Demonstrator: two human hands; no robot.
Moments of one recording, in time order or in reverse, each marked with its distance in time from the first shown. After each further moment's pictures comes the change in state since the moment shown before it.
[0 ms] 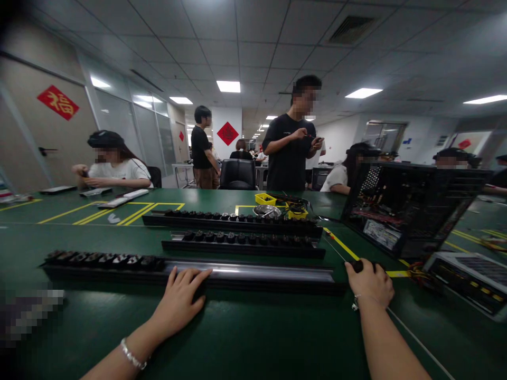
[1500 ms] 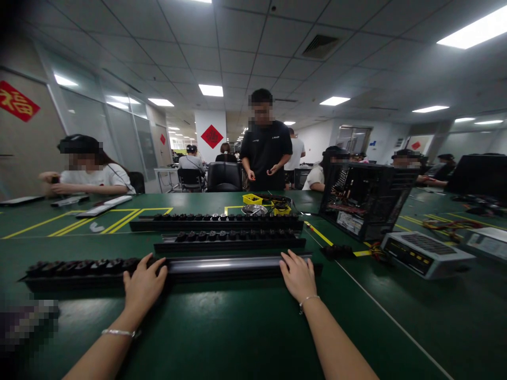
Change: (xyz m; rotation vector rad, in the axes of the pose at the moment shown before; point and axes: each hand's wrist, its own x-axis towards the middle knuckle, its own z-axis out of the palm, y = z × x) left_hand 0.013 -0.060 -0.020 0.153 0.160 -0.520; right_hand -0.126 -0.101 -0.050 -0.022 -0.369 -0.471
